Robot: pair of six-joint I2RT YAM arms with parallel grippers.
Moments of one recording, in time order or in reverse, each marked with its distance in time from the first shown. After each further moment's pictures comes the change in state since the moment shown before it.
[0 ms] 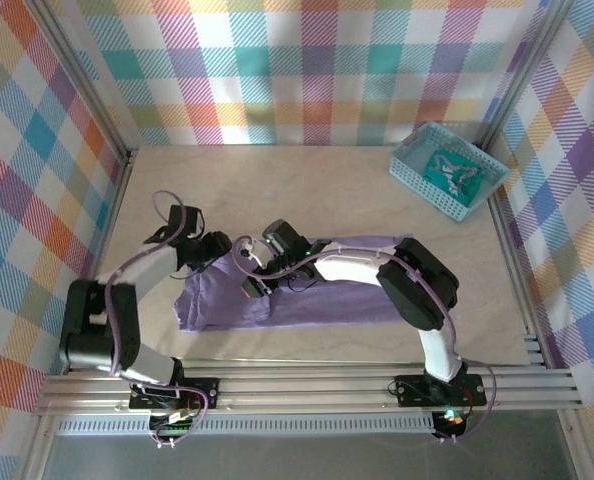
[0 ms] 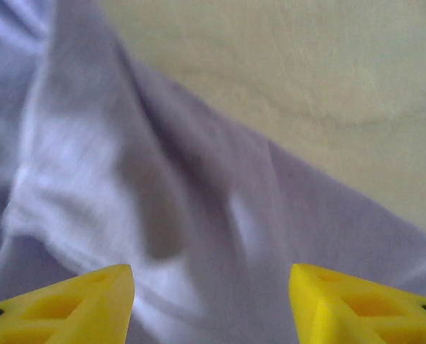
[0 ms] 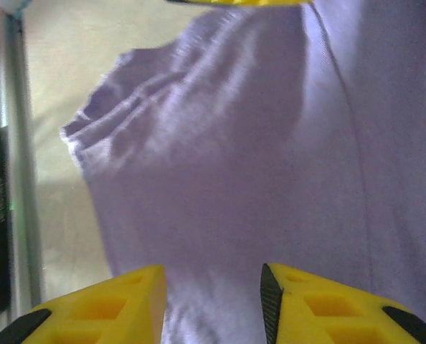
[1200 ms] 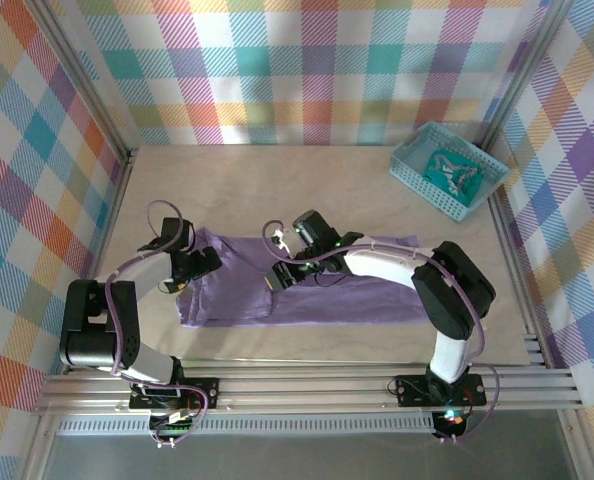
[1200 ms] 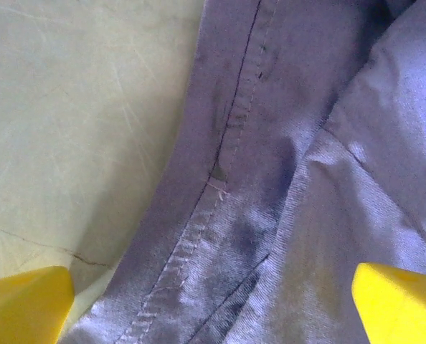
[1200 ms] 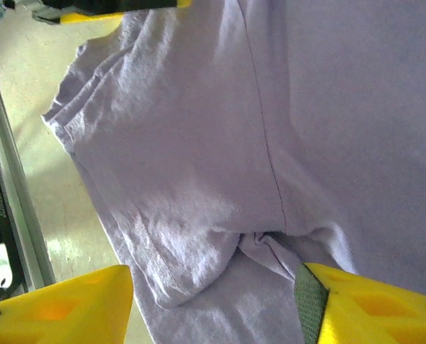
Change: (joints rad) left arm 0.077 -0.051 -0.102 -0.119 -0.190 0.167; right arm -0.098 -0.212 -0.153 -0.111 0.018 0.056
